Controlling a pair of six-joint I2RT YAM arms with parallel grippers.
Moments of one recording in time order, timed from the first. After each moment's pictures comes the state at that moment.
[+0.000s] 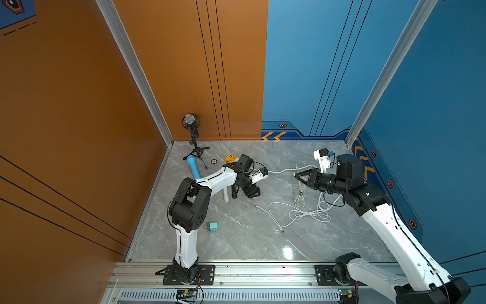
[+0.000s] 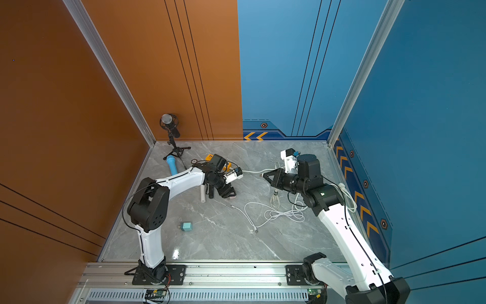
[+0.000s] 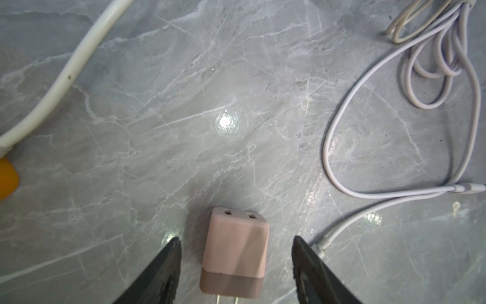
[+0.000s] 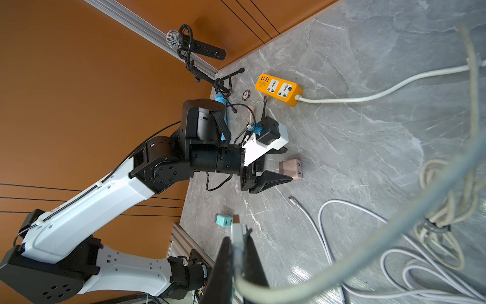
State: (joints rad) left arm -0.51 1.97 1.42 -0.61 0.34 0.50; right arm 0.31 1.05 1.10 -0.57 -0.54 0.68
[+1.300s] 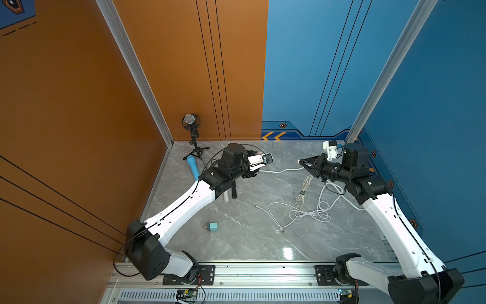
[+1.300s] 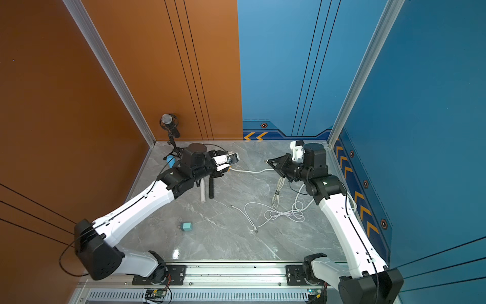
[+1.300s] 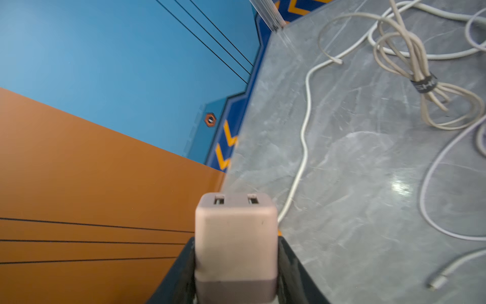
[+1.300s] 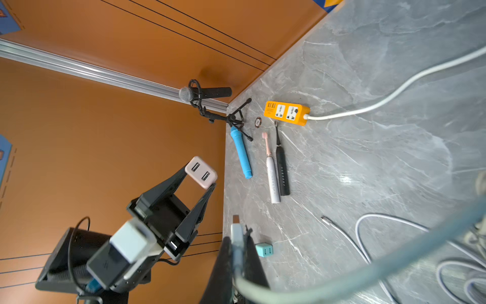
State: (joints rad) left arm -0.65 1.38 1.27 -0.18 -0.03 0.93; right arm 0.23 1.17 1.26 -0.50 -0.59 0.97
